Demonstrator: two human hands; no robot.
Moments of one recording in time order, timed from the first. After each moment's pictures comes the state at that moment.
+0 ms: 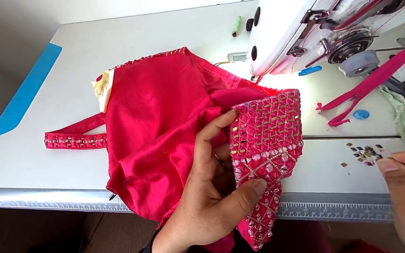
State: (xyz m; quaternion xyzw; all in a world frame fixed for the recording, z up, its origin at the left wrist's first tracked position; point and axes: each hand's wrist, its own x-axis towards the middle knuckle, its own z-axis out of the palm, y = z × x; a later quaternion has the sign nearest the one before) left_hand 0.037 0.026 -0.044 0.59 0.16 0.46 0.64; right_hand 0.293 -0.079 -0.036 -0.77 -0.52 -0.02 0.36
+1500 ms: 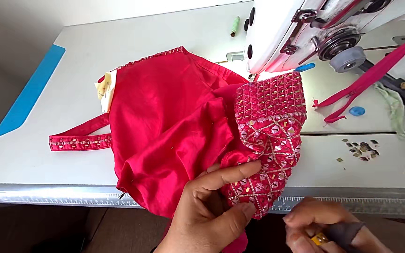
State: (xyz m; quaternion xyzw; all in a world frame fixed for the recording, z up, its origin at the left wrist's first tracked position) left_hand 0.021 -0.004 -0.053 0.53 0.17 0.45 0.70; right_hand 0.198 -0.096 -0.041 -0.48 -0.53 0.40 0.58
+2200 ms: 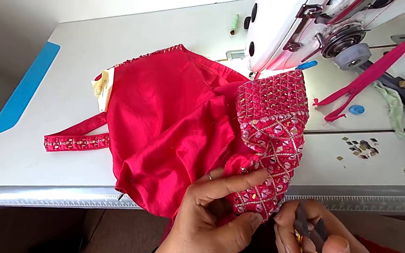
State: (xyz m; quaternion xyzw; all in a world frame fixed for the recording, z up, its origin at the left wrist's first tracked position) left_hand 0.019 -0.004 -0.059 0.57 0.14 0.45 0.67; right_hand 0.192 -0.102 -0.051 -0.42 -0.47 0.51 0.58
